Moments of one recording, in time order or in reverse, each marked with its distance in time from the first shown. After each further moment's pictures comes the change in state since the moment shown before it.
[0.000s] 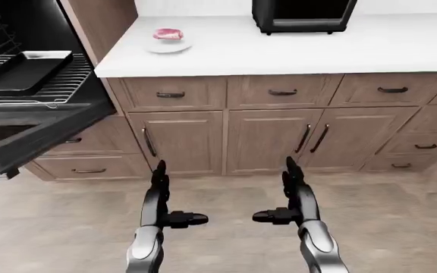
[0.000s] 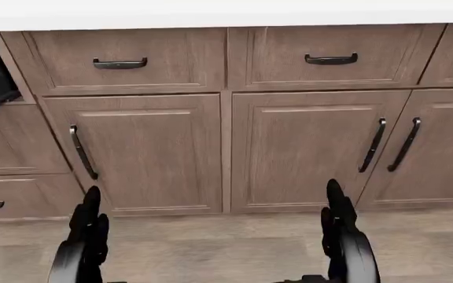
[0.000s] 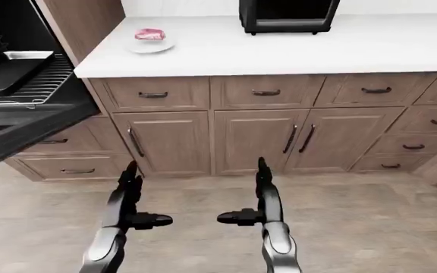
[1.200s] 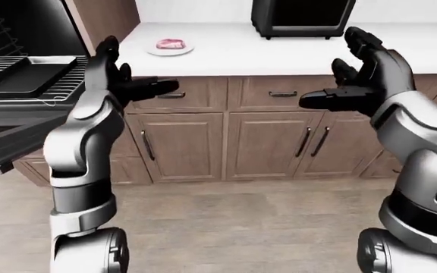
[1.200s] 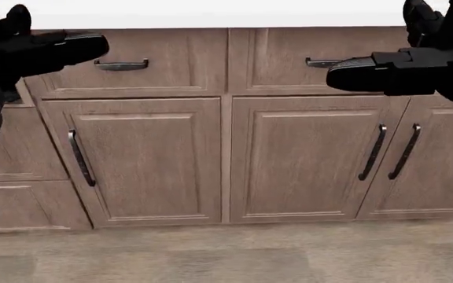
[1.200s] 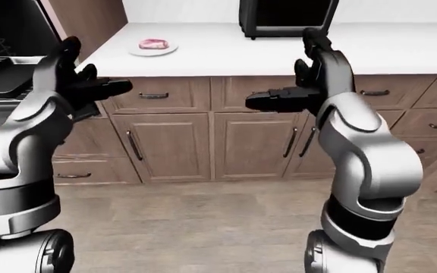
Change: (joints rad) left arm -0.884 0.321 0.186 -0.077 -0.348 0.761 0.248; right arm -0.802 -0.387 -0.255 -0.496 0.311 1.116 -0.080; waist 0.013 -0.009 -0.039
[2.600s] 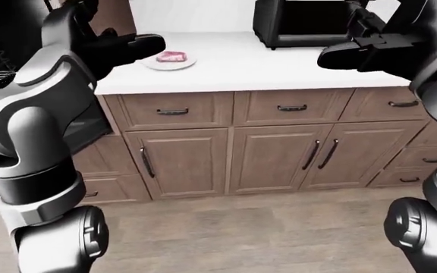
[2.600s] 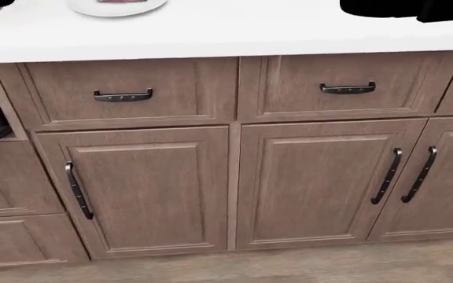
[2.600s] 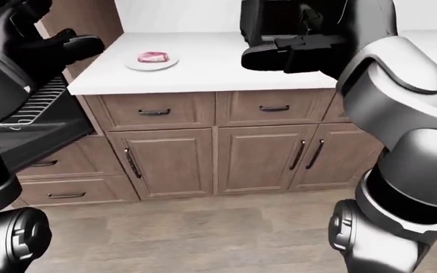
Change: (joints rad) left arm -0.159 0.148 0.037 -0.107 -0.322 0.214 0.173; right arm -0.224 -0.193 -0.011 -0.002 0.530 0.072 -0.313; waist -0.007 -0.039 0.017
